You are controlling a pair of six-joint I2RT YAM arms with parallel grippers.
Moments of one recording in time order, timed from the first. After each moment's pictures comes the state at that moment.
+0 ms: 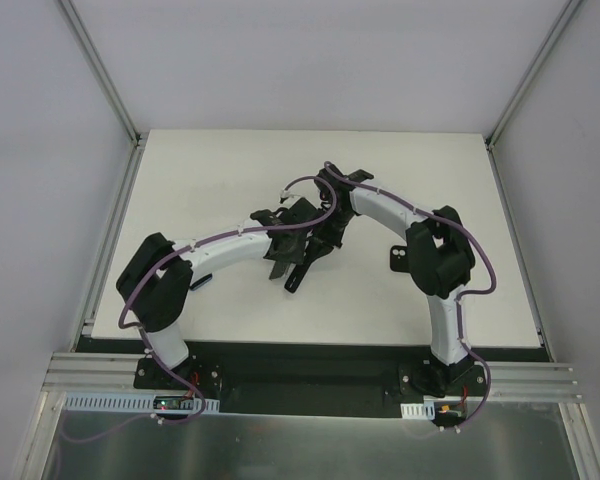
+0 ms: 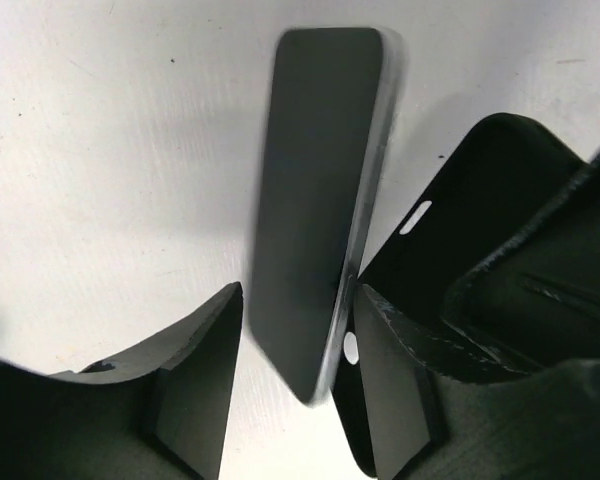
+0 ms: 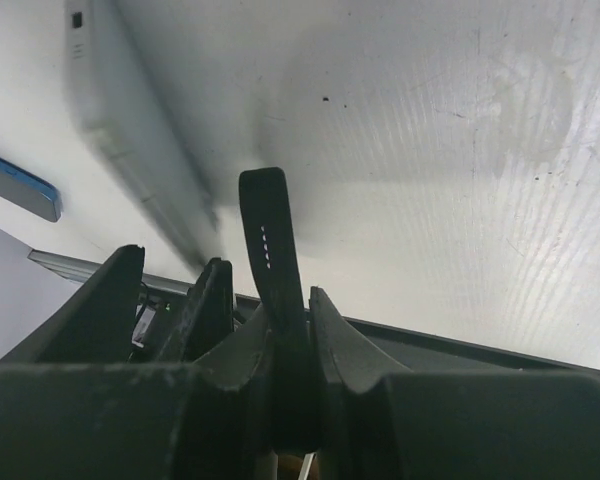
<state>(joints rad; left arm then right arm) -0.82 1.72 1.23 -0.66 -0.35 -0.60 0.62 2.08 1.66 -1.00 -0.38 0.93</state>
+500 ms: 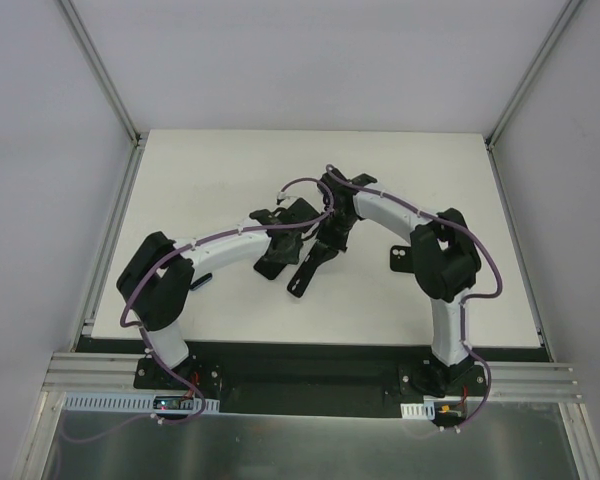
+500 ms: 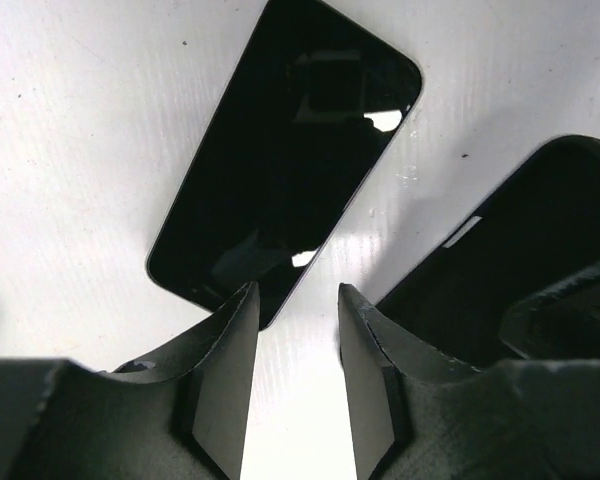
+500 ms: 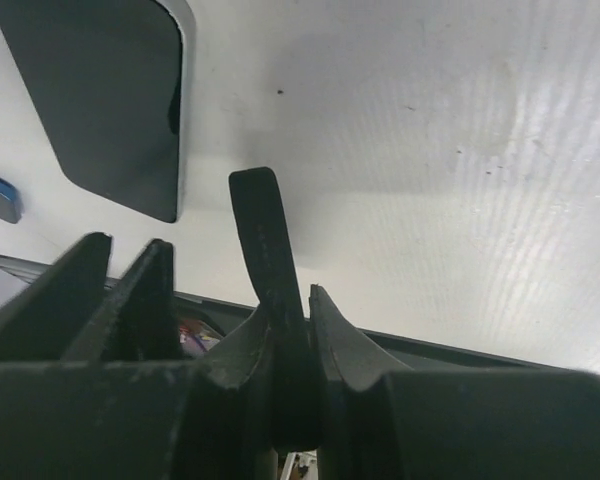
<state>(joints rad) -0.81 1.75 1.23 -0.68 -0.35 -0.63 0.62 2.05 1.61 -1.00 -0.36 0.91</state>
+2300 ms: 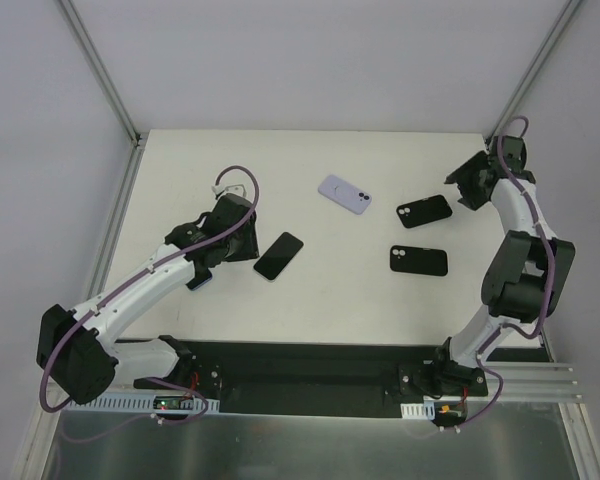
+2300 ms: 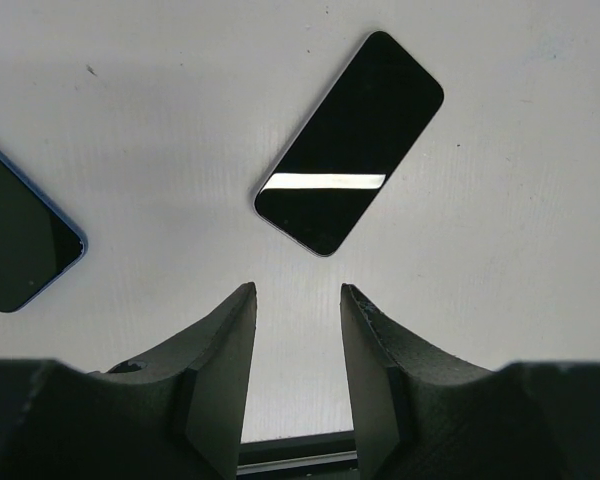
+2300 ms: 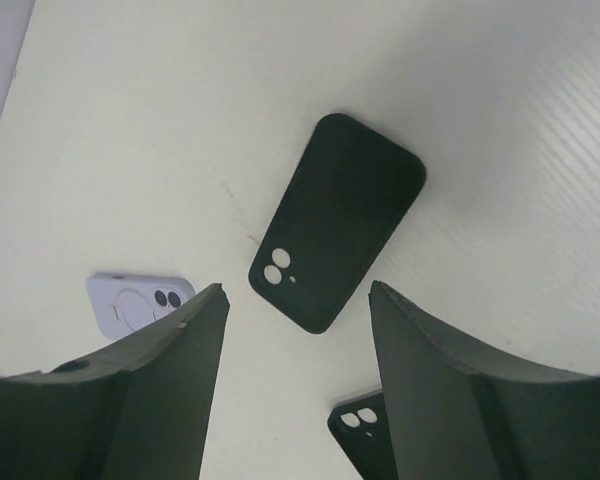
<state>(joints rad) -0.62 1.19 0.97 -0.68 -0.22 -0.64 -0.24 1.76 1.38 -0.51 -0.12 0.72</state>
